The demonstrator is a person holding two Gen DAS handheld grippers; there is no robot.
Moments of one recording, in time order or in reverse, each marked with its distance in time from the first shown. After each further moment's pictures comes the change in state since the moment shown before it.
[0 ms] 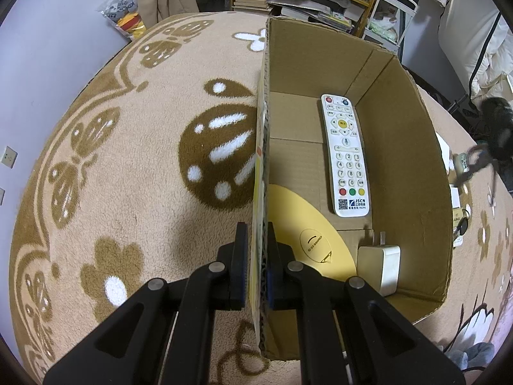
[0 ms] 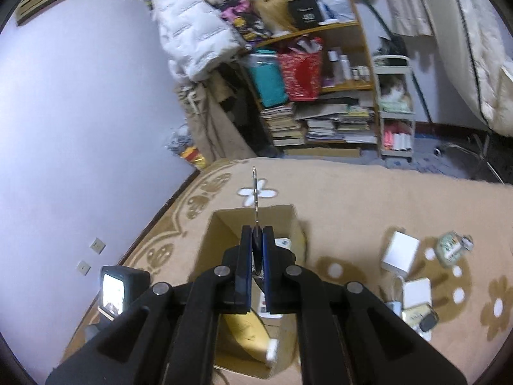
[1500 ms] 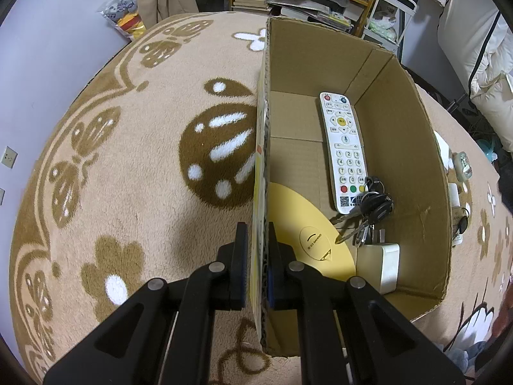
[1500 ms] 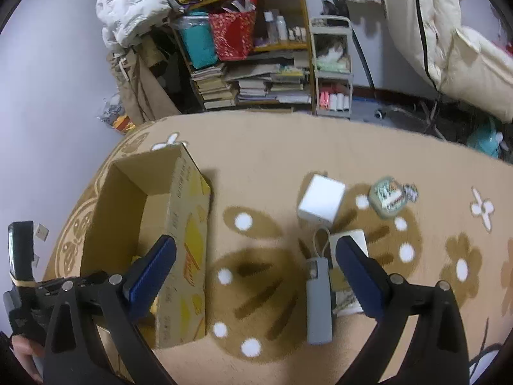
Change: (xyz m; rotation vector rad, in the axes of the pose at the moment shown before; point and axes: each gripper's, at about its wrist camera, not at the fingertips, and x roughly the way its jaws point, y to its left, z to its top) left arm -0.003 0.000 -0.002 0.000 0.001 -0.003; right arm 0.009 -0.082 -0.051 0.097 0.151 -0.315
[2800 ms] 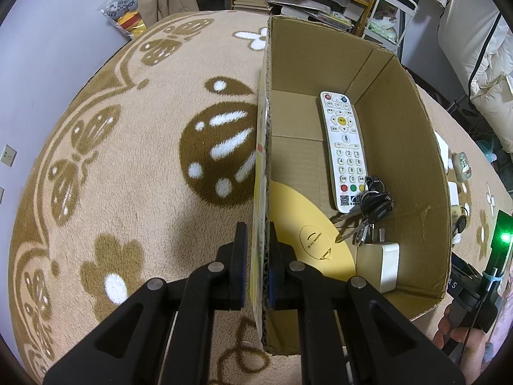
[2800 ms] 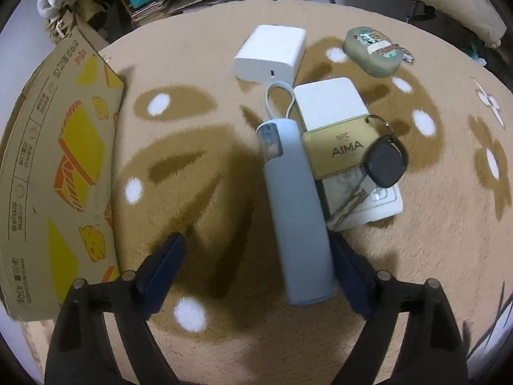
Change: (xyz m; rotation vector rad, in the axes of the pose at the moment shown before) left arm 0.001 0.002 -0.002 -0.002 0.002 -0.004; right arm 0.090 -0.040 -0.085 0.145 0.272 -0.135
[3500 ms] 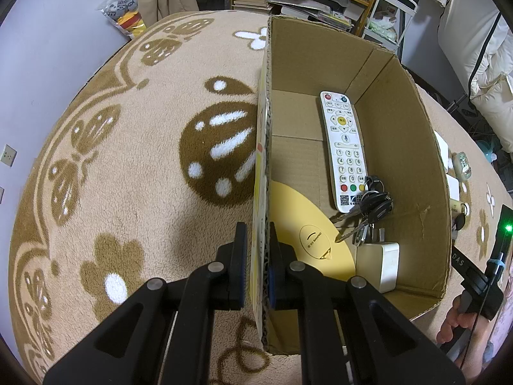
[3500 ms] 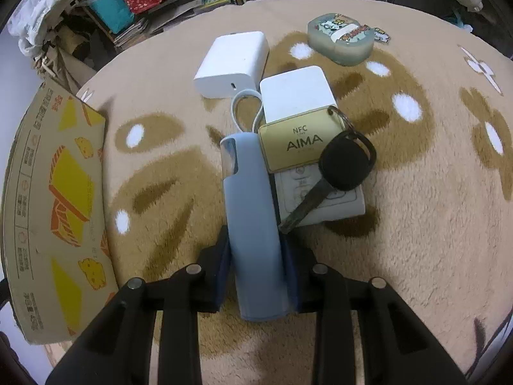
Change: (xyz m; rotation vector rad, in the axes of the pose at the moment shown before) left arm 0.001 0.001 -0.001 0.000 0.001 0.000; right arm 0.002 -0.030 0.008 0.133 -0.023 0.045
